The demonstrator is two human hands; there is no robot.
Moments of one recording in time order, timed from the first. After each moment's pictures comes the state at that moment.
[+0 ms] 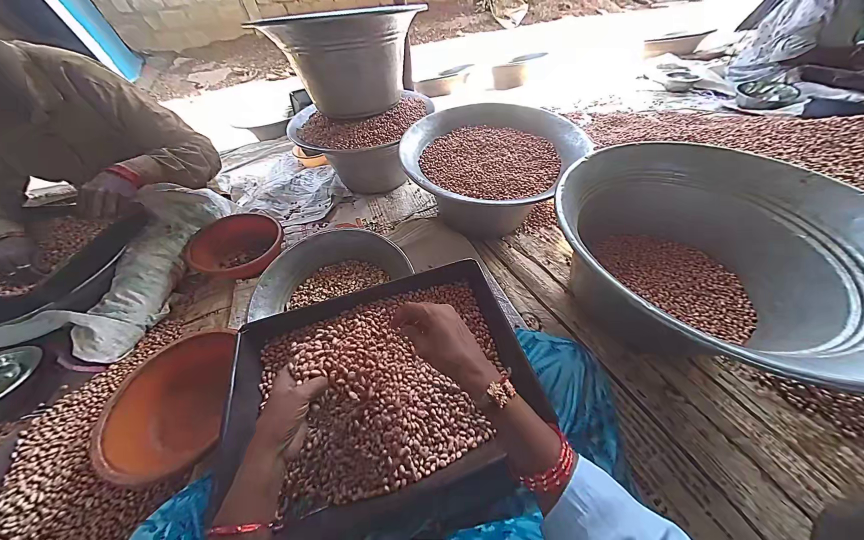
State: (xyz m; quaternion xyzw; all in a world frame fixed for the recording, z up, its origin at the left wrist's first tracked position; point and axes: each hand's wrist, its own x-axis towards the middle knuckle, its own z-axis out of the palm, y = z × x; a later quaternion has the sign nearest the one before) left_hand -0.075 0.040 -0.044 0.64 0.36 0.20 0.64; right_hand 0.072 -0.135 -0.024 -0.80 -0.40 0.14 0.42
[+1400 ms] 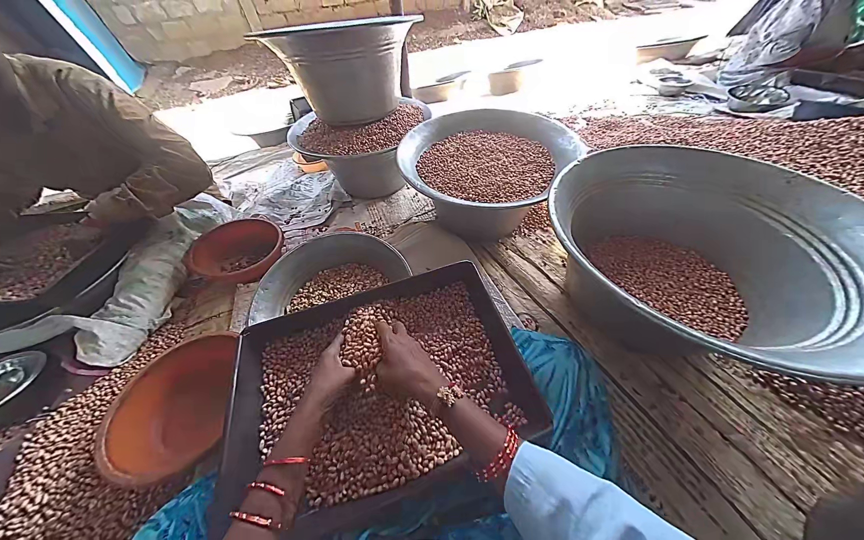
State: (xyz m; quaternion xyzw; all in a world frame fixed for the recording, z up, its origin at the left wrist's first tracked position) left_hand -0.030 0.054 -0.074 0.85 0.27 0.02 0.46; right_hand 0.047 -0.086 -0.054 -0.84 -0.33 0.28 0.33
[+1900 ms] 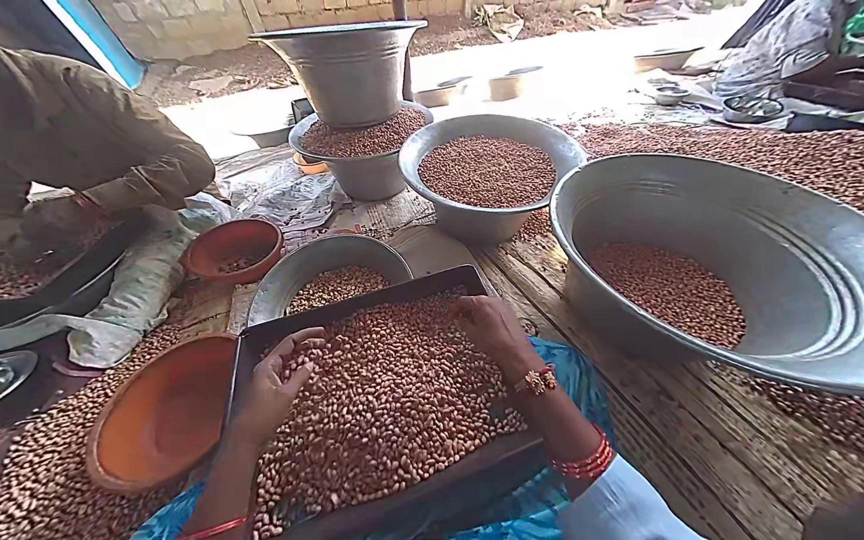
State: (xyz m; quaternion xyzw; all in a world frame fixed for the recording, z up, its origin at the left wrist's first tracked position) left_hand -0.077 0.091 -0.043 0.83 0.16 0.18 0.50; right_hand 0.110 -0.186 -0.022 -0.91 -0.29 0.13 0.28
